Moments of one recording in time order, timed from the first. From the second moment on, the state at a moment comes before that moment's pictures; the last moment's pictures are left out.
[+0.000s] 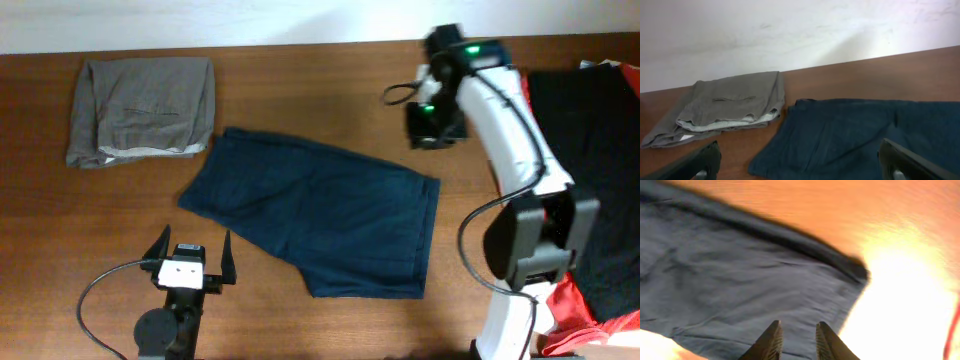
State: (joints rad) left arm -0.06 0.01 0.02 -0.09 0.02 0.11; right arm 0.12 2.09 2.00 -1.44 -0.15 0.17
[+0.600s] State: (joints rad) left arm -0.06 0.01 0.02 -0.09 0.02 0.11; right arm -0.03 2.09 1.55 -1.04 -0.31 -0.25
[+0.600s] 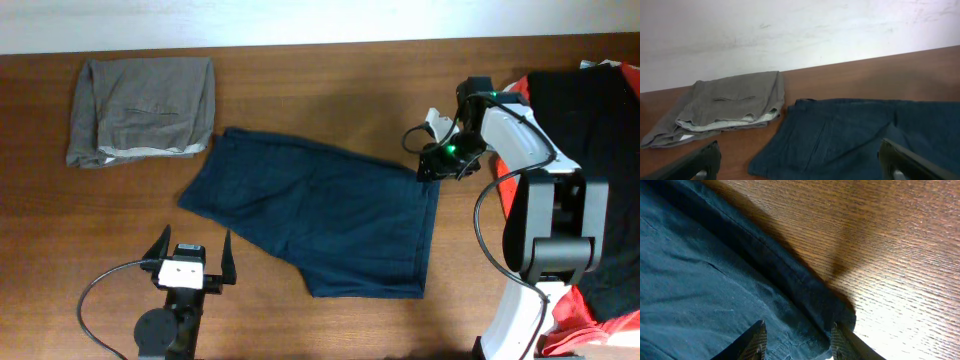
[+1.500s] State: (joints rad) left arm -0.06 0.01 0.02 -0.09 0.02 0.11; right arm 0.02 2.09 1.55 -1.07 -0.23 -0.24
